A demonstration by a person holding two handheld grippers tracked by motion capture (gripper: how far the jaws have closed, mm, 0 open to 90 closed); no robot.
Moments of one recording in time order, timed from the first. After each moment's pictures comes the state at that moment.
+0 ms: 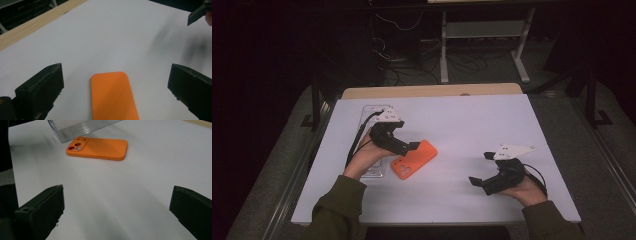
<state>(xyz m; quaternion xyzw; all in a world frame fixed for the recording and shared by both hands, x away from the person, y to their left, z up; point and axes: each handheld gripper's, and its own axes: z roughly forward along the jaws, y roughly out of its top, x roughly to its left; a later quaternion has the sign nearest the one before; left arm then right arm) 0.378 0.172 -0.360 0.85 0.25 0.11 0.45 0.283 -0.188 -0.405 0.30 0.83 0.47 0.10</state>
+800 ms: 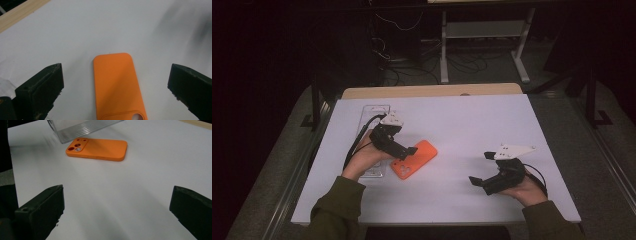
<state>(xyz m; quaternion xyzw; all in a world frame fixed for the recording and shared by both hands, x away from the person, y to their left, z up) 0.375 0.171 -0.365 0.88 0.26 0.11 0.38 0.283 -0.188 -0.404 0.30 0.82 0.47 0.10</state>
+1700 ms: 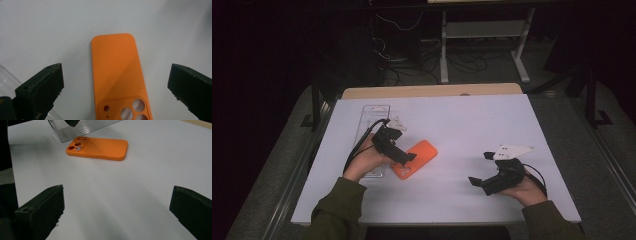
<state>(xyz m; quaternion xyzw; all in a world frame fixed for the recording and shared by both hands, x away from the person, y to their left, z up) 0.374 0.167 -0.379 0.90 0.28 0.09 0.32 0.283 -0.187 -0.404 0.30 0.83 0.47 0.11</state>
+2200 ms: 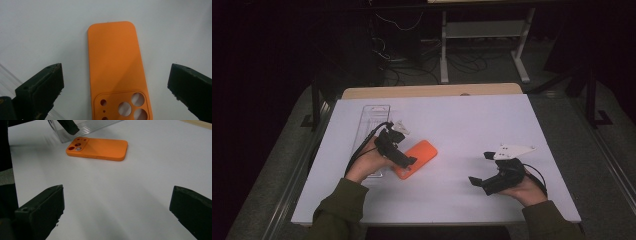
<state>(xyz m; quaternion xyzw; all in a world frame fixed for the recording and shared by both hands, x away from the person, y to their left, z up) 0.372 0.160 -0.388 0.91 0.28 0.09 0.29 0.283 -0.187 -0.404 0.30 0.83 0.47 0.10</state>
